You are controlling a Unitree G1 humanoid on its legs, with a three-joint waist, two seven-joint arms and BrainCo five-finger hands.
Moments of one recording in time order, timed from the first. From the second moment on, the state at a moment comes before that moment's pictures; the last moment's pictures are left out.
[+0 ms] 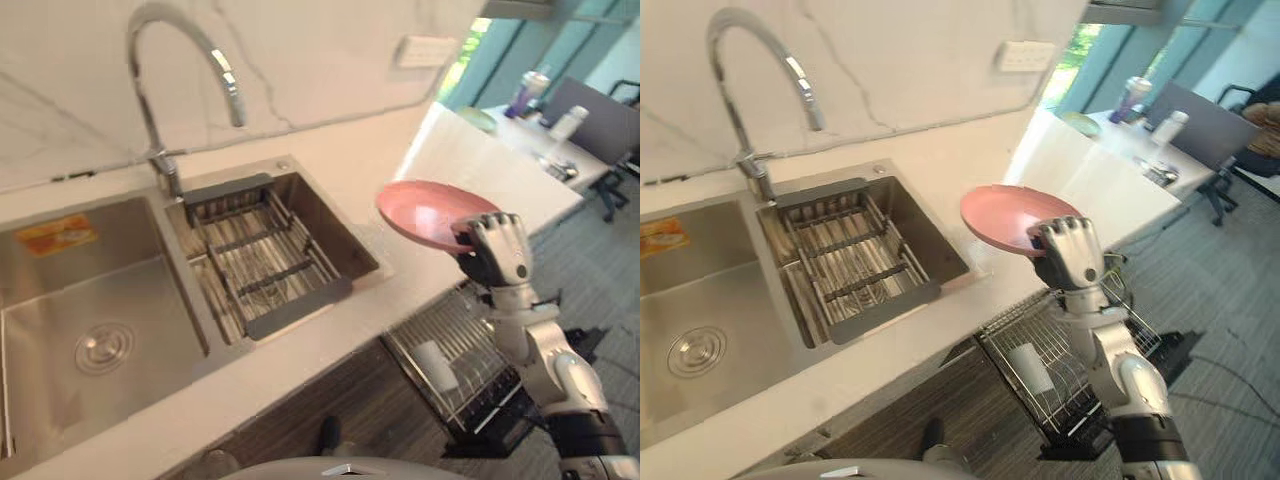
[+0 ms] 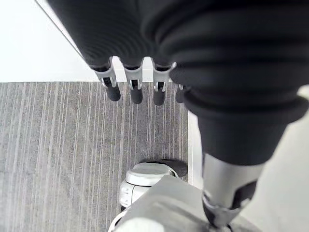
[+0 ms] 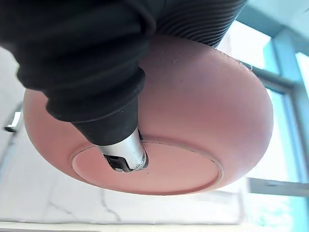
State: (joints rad) left arm 0.27 0.18 0.19 1.03 -0.44 0.37 0.15; right arm 0.05 -0.64 -0.14 0.01 -0.91 -0.34 -0.59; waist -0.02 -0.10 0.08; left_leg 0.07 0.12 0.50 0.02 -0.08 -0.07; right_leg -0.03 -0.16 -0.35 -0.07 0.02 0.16
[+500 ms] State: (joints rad) left arm 0.31 0.15 0.19 1.00 -0.46 0.39 0.12; right arm 0.14 -0.62 -0.37 0.25 -0.86 -0.26 -0.70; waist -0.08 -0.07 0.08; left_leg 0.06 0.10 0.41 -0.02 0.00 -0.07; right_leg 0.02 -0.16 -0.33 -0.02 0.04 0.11
